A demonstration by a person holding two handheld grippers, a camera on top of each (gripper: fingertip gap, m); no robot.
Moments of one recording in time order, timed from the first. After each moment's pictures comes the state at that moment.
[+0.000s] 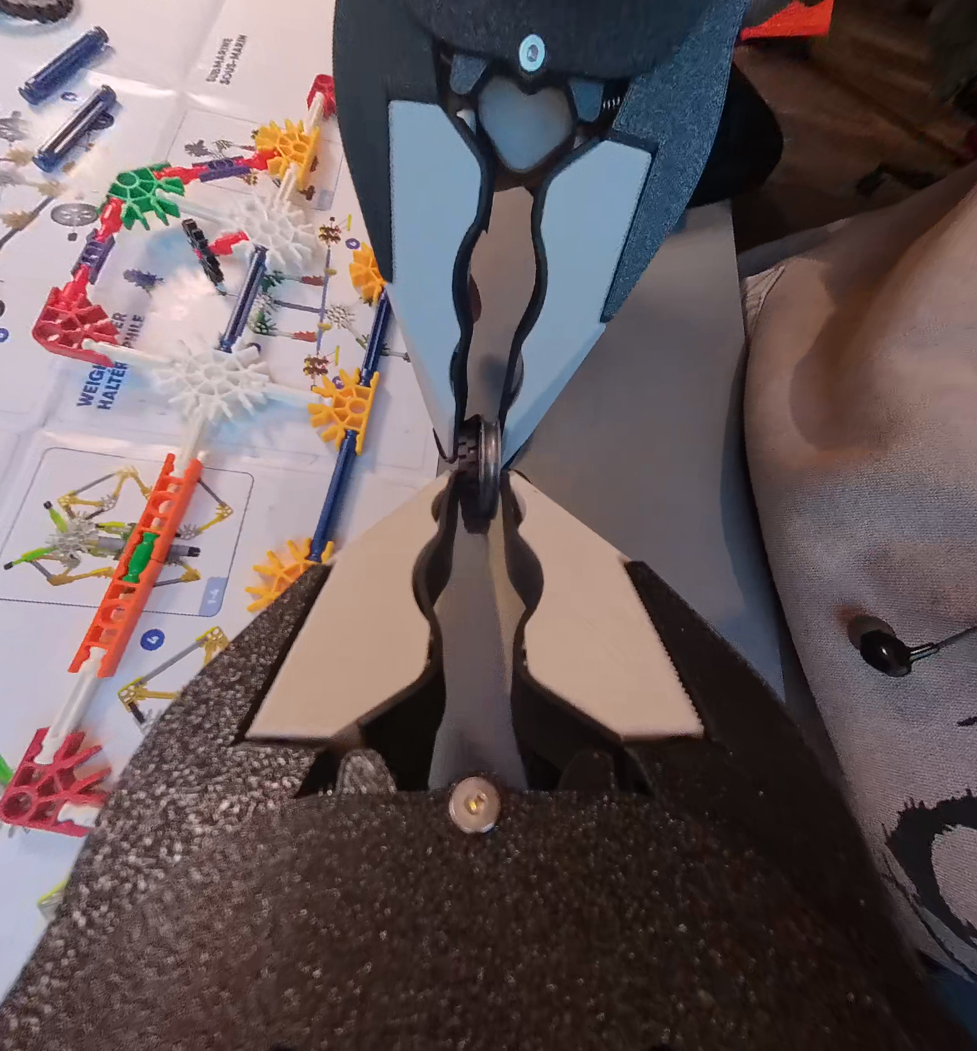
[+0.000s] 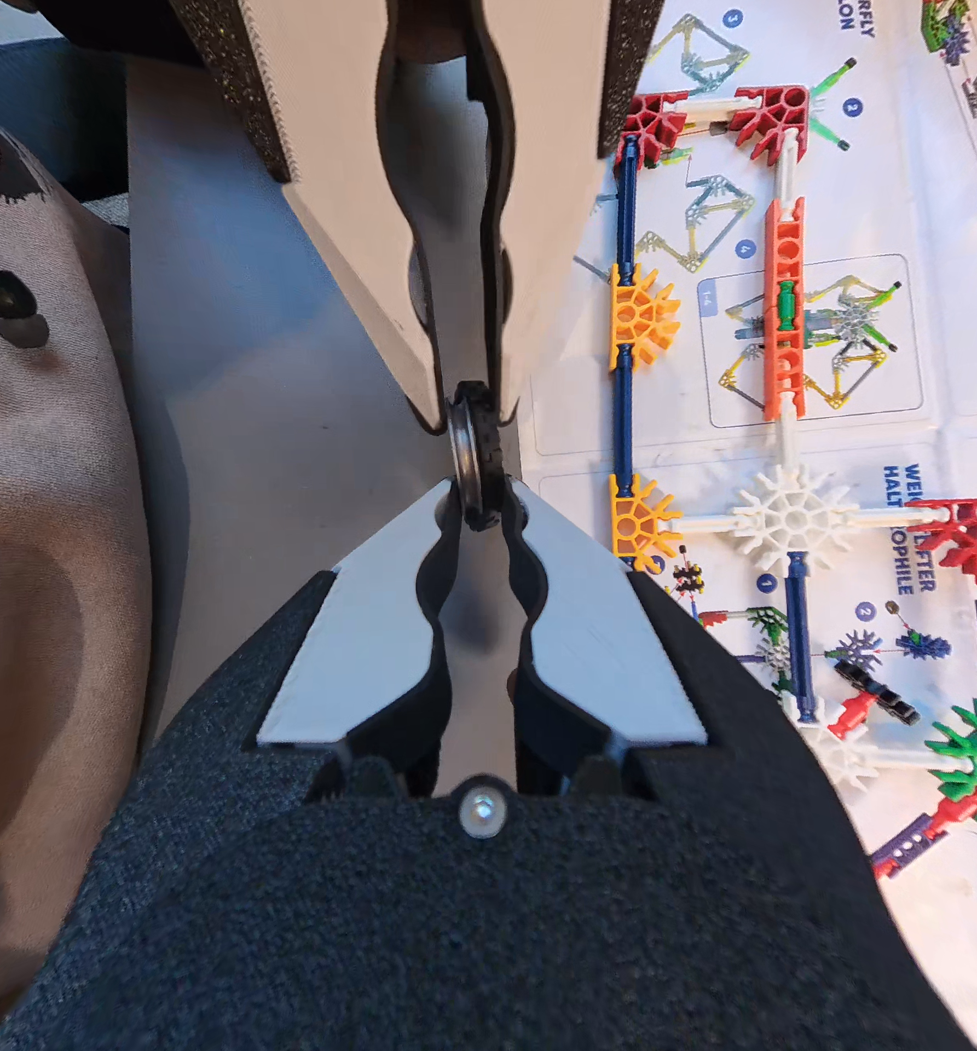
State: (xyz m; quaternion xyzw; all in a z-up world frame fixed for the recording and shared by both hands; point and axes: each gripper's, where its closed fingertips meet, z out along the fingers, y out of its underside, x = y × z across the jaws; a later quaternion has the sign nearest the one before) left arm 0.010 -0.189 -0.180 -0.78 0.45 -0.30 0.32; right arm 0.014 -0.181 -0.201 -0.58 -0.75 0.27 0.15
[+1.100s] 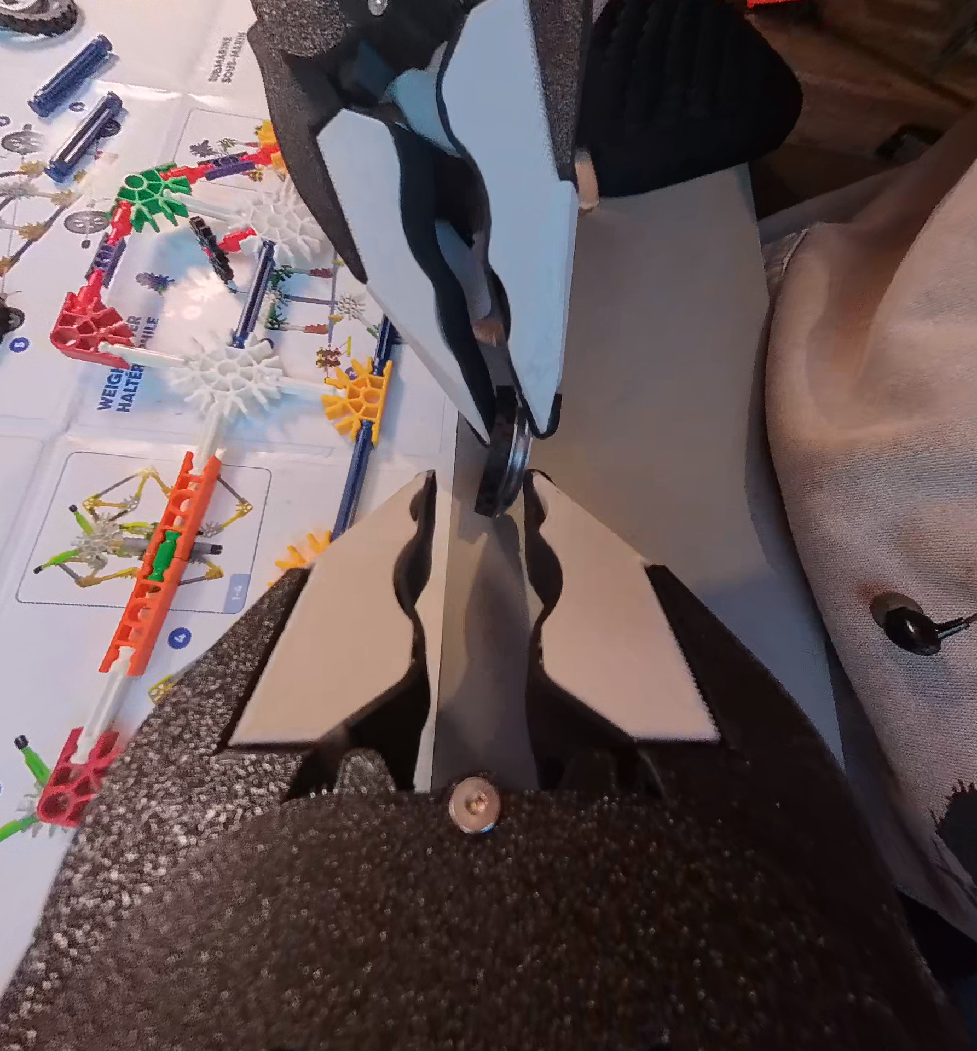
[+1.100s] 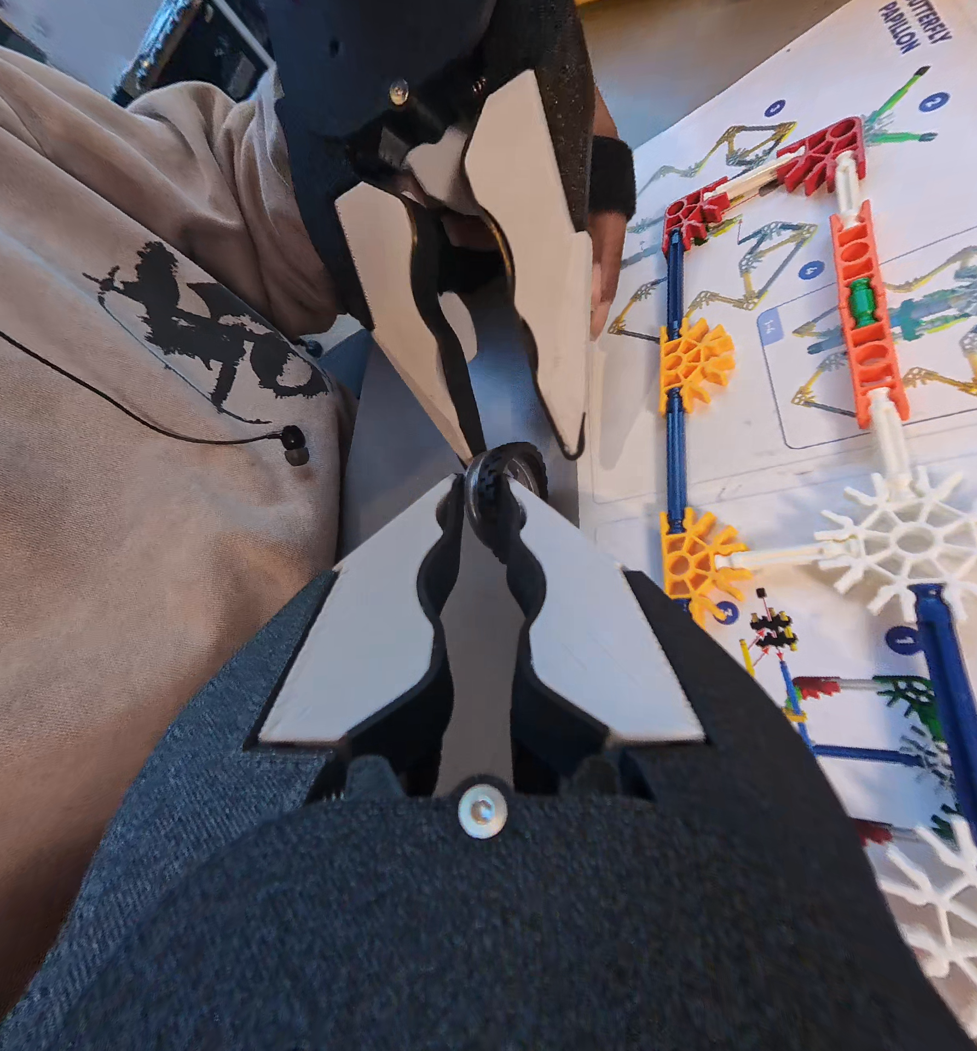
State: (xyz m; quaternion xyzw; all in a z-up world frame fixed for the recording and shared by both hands) left arm 0.004 -0.186 -0.187 -0.77 0.47 -0.29 0.33; right arm 0.007 -0.192 -0.175 -0.58 -0.63 0.52 0.03
